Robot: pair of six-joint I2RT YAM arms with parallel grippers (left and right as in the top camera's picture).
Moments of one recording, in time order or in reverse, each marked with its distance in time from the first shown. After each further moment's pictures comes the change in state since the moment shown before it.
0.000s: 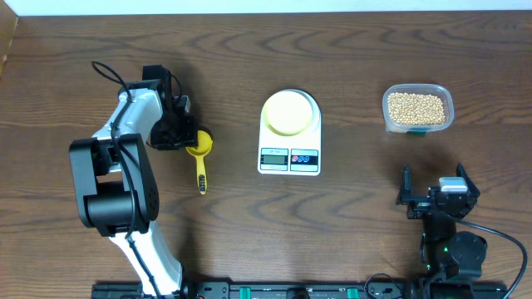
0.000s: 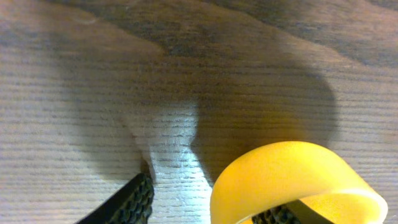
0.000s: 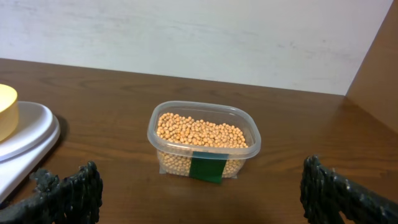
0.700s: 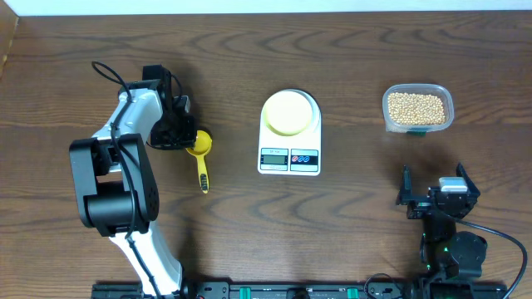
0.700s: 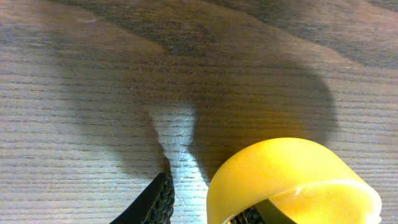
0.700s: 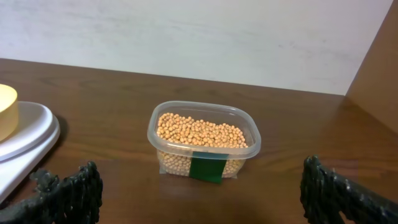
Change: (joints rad) left arm 0.000 0.000 0.000 0.000 0.000 0.000; right arm 0.000 0.000 0.000 0.000 0.000 0.000
